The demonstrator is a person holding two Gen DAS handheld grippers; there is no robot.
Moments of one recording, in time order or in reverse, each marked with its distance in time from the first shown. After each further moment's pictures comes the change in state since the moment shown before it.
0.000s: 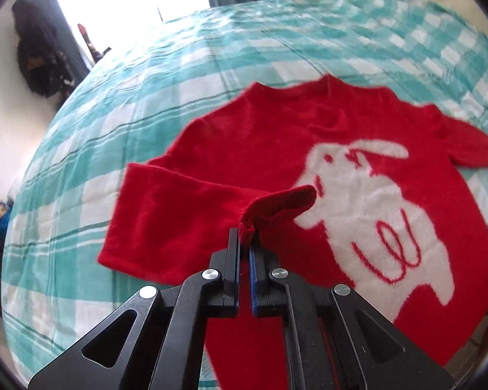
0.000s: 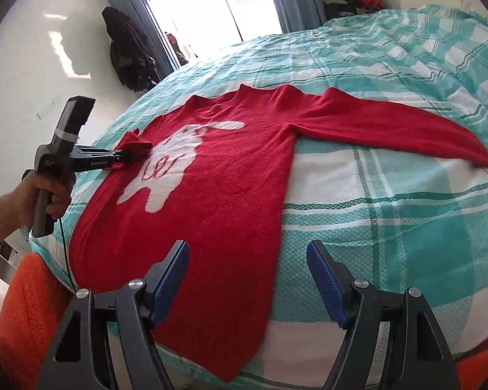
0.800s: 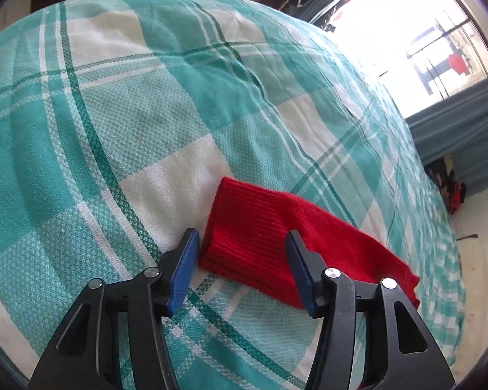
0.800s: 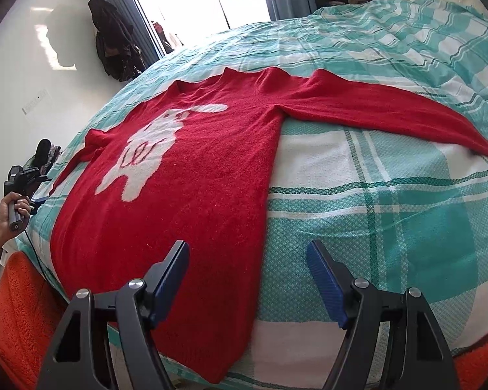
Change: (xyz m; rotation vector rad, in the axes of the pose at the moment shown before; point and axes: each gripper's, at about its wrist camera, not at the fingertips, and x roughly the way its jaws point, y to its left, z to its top) left arm 0.025 0.316 -0.154 -1.111 -0.002 -0.061; right arm 0.022 -0.001 -0.003 -0.001 0.064 -0.068
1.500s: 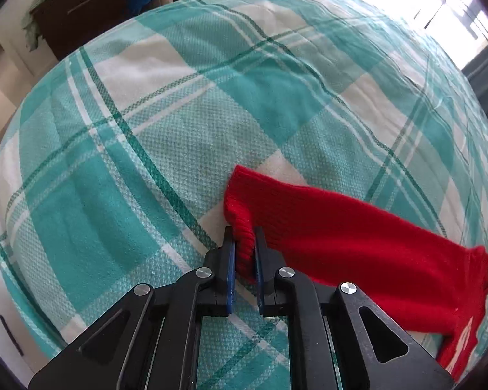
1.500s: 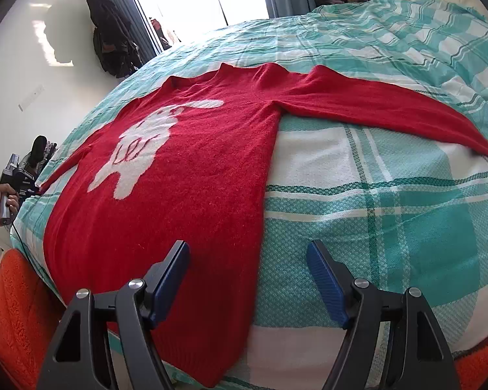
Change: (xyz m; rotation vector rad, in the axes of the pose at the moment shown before) left arm 0.000 0.007 0.021 0.118 0.049 0.381; right arm 0.008 -0.002 0.001 -0.001 0.008 -0.017
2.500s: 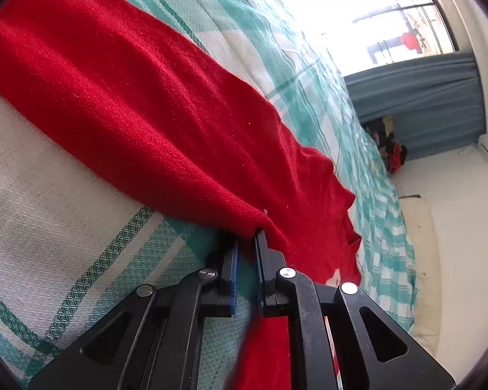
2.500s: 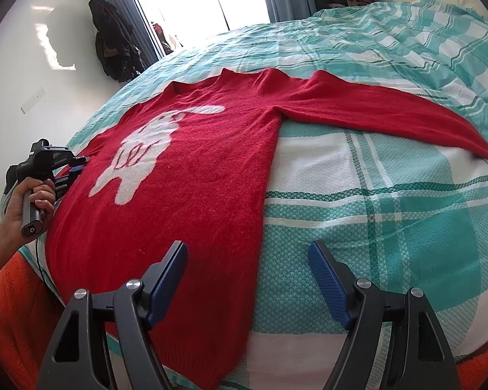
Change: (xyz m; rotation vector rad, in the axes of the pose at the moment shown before) left arm 0.007 -0.180 -0.141 -0.100 0.097 -0.727; right arm 0.001 0.000 0.002 -0.002 -0.024 0.012
